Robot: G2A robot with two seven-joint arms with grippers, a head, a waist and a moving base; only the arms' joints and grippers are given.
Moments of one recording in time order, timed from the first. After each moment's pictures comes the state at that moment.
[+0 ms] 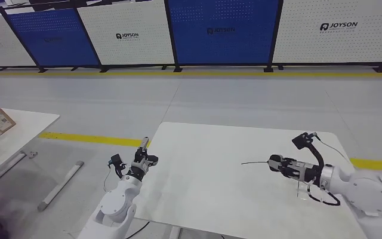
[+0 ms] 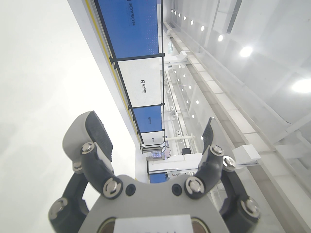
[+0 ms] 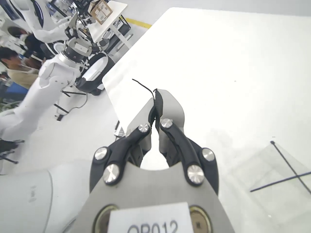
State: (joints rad) left arm 1.73 -1.15 -1.60 -1.80 -0.42 0.00 0.00; right arm -1.06 -0.85 1.11 -1.67 -0.20 -0.35 0.83
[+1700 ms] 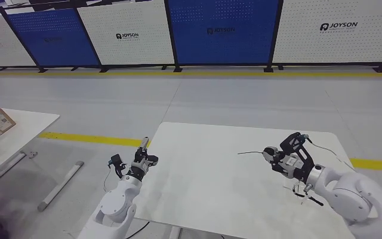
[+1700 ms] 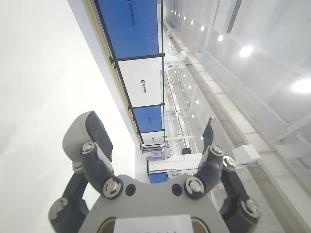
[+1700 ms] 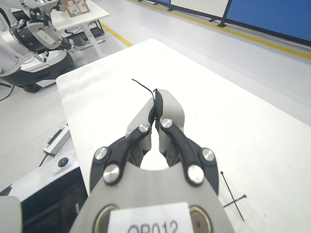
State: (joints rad) left arm 1.73 -1.15 -1.60 -1.80 -0.42 0.00 0.00; right arm -1.03 -0.80 0.97 -1.73 -0.54 -0.34 0.48
